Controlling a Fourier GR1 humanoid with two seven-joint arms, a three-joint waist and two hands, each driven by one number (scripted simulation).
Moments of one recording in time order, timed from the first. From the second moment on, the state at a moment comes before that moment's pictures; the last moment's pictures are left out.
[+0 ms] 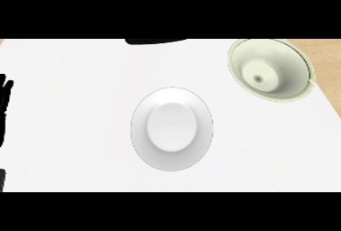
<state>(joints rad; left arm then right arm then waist) -0.11 0.42 0.23 -1.53 0.26 0.11 -0.04 -0.09 -1.23 -0.19 -1.08 0.24 0.06 -0.10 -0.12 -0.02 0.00</state>
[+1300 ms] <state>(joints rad) -0.25 0.35 0.14 -1.48 0.20 0.08 -0.04 -0.33 -1.22 -0.28 -1.33 -0.12 0.38 0.20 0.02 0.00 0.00</state>
